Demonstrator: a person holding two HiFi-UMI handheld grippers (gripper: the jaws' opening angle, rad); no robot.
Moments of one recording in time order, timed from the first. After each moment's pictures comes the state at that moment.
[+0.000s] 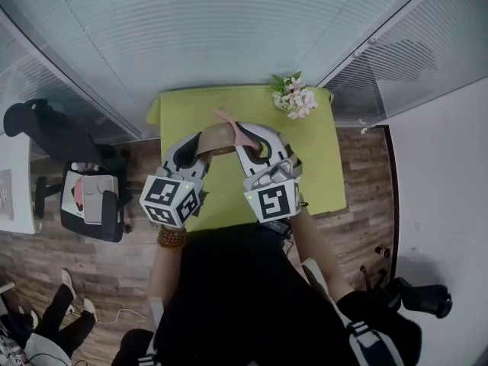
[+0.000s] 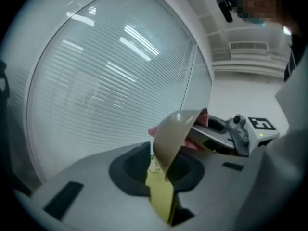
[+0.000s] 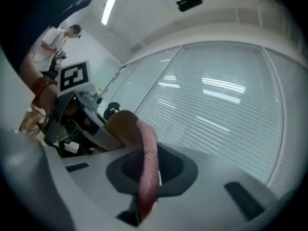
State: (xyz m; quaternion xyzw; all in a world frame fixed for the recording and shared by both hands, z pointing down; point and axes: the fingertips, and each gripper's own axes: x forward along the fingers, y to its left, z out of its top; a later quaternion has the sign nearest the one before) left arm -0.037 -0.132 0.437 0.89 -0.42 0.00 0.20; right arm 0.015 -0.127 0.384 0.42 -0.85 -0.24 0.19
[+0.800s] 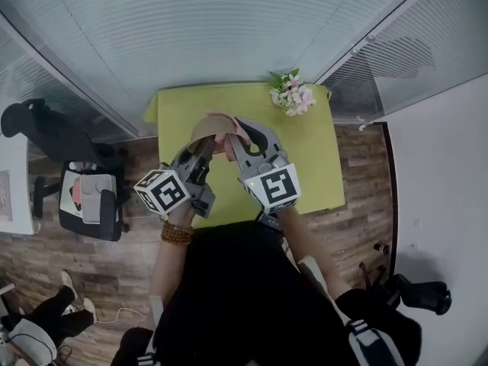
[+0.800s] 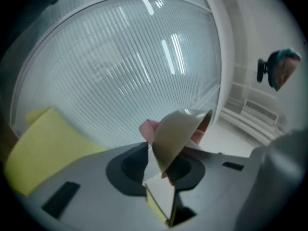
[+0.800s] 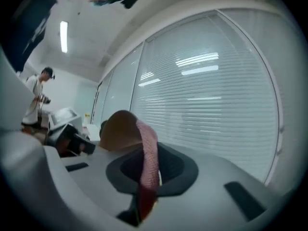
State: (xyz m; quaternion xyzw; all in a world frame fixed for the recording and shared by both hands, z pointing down) left arm -0.030 -0.136 0.457 0.82 -0.33 -0.19 0.42; right arm 0.017 -0.142 0.404 0.45 -0.89 -0.04 0.09
